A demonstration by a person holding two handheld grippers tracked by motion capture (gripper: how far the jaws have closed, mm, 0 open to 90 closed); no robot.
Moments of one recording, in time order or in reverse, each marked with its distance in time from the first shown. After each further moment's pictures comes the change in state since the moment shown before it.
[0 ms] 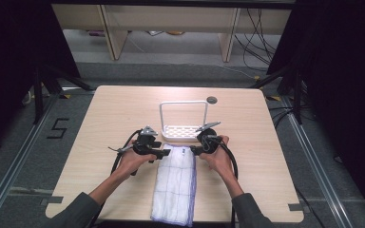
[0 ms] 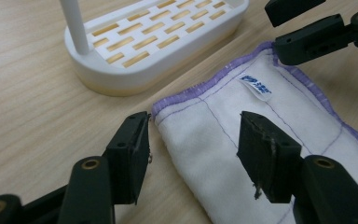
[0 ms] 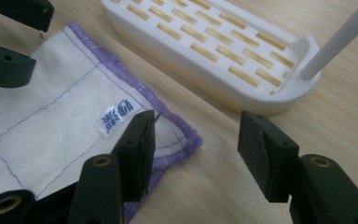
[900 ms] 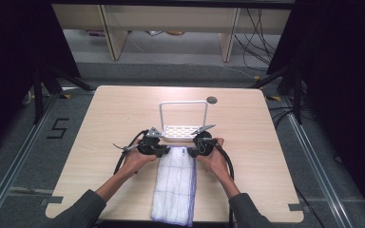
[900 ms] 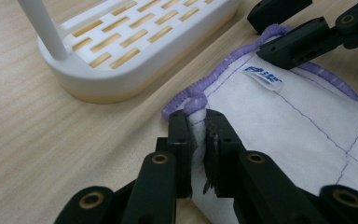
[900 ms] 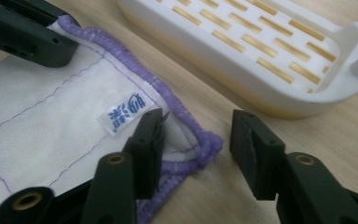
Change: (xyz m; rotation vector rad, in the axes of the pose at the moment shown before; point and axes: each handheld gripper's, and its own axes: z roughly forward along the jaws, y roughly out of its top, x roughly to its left) left arm 0.002 -0.002 0.015 0.031 -0.008 0.113; right arm 0.005 -0.004 0.020 0.013 0.016 -0.042
